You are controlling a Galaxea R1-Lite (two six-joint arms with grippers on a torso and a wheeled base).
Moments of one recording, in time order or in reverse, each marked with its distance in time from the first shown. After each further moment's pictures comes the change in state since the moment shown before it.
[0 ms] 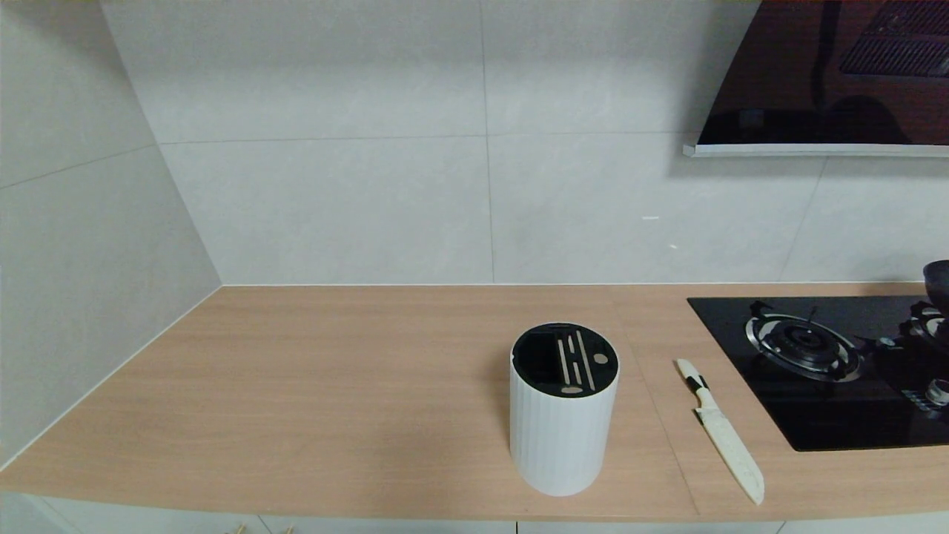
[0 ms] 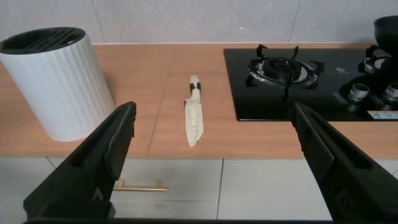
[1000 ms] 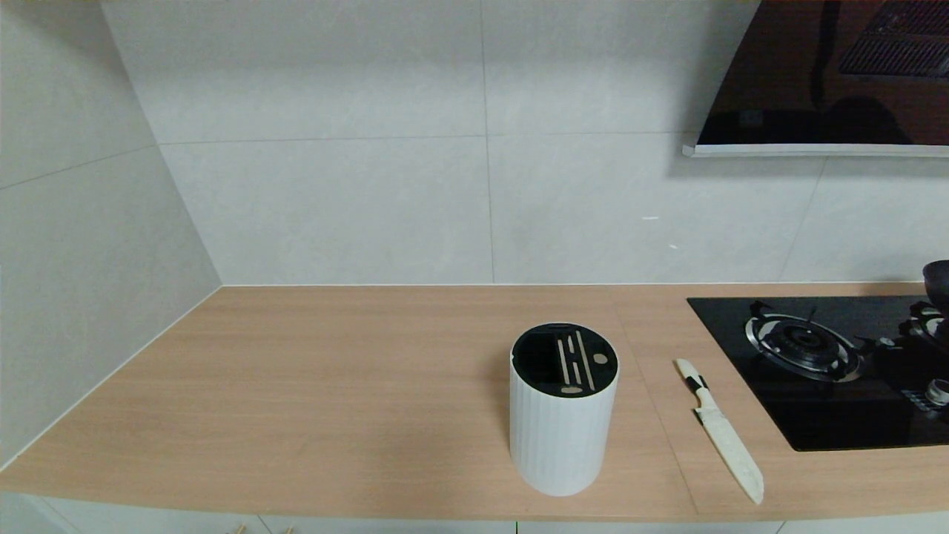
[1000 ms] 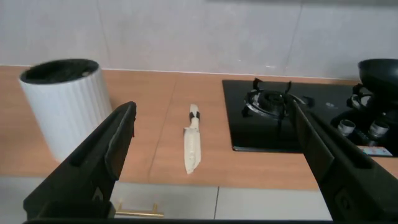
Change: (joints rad) left arm 0.000 0.000 0.000 0.001 -0.001 0.001; right arm 0.008 0.105 -0.138 -0.019 0.024 -0.033
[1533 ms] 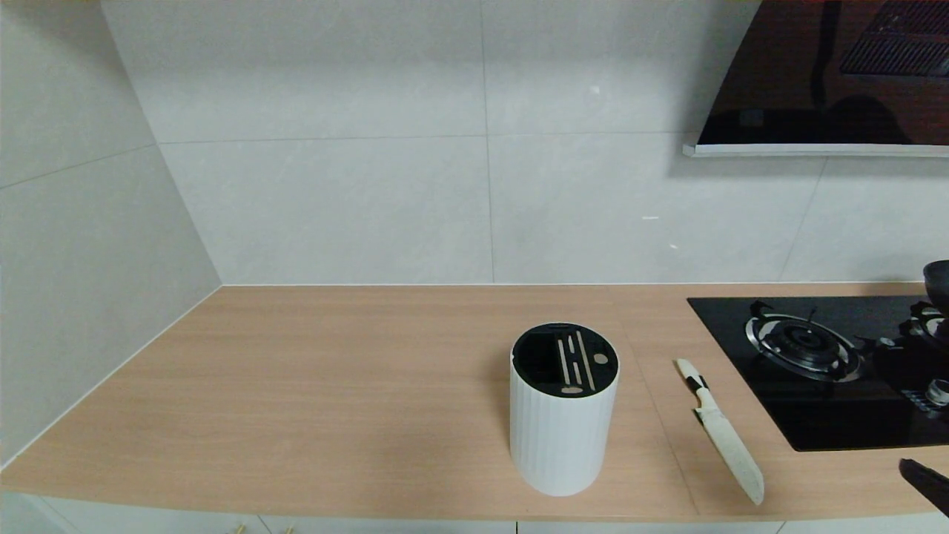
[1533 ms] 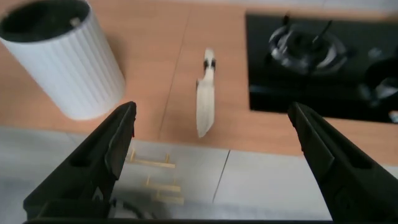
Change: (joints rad) left arm 0.000 0.000 0.000 0.000 0.000 0.000; right arm 0.044 0.678 -0.131 -0.133 0.009 0.006
